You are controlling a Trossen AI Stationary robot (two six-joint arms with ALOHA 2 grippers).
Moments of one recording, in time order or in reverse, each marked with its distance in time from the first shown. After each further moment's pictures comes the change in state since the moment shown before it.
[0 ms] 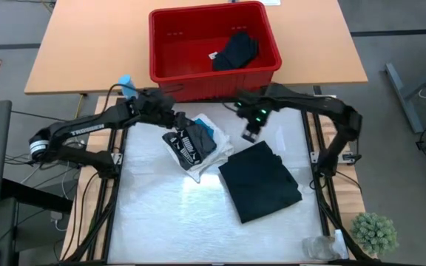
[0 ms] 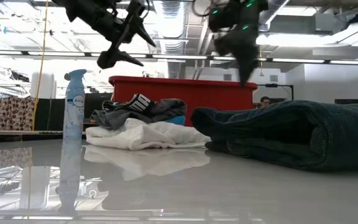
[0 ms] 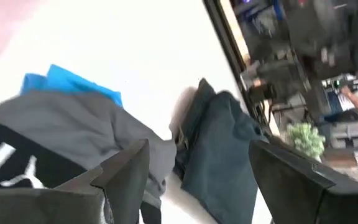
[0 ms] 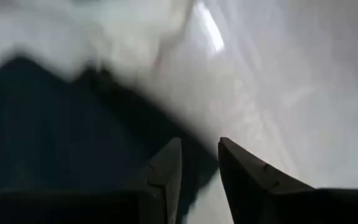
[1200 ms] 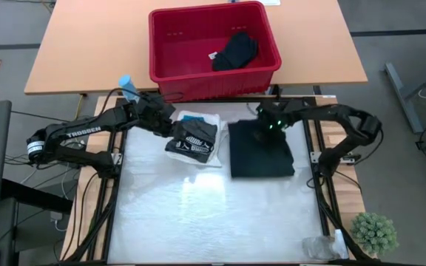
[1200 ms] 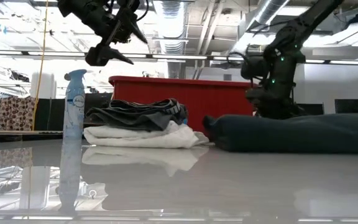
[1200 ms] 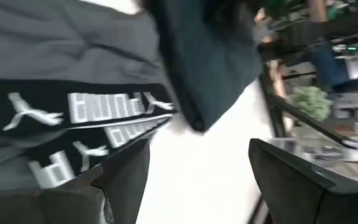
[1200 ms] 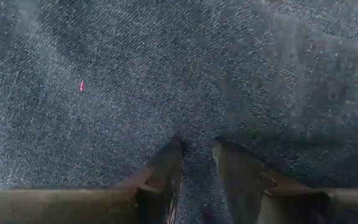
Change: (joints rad) left arm -0.061 -0.038 0.000 -0.144 0.065 -0.033; right arm -0.280 -0.128 -0.739 0.630 -0.027 0.281
